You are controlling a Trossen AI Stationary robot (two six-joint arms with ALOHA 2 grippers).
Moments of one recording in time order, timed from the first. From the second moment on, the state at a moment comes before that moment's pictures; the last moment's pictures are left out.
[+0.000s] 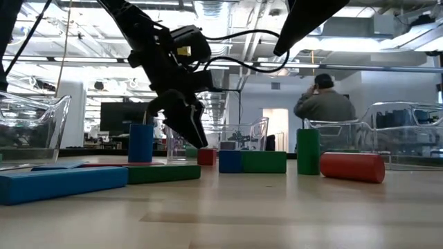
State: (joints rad) left arm 0.20 1.74 1.01 -0.23 0.05 0.34; right arm 0.48 1.74 1.43 -0.83 0.58 0.39
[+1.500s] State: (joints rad) left arm 0.20 1.82 1.08 -0.22 0.00 0.29; right arm 0.50 1.74 1.43 -0.83 0.59 0.42
